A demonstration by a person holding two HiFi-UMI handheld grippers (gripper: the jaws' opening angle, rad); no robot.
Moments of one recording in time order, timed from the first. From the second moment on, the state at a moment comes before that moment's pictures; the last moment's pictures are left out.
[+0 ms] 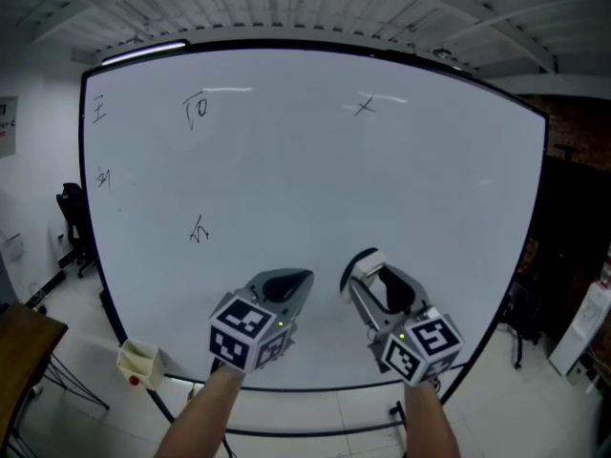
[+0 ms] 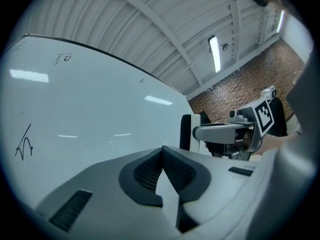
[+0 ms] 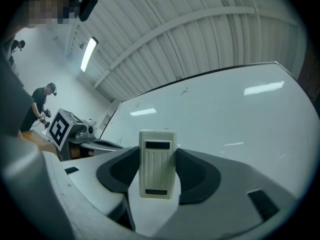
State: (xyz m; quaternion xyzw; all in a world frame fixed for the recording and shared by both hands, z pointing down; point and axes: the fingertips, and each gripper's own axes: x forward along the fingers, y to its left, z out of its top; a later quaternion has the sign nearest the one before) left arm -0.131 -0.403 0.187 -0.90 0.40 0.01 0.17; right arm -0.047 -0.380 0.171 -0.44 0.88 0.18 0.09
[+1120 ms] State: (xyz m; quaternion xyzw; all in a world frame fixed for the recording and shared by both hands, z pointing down) left arm -0.106 -0.450 0.012 -0.85 0.43 0.06 0.28; right arm 0.002 -0.442 -0.079 -0.49 0.78 0.36 0.18
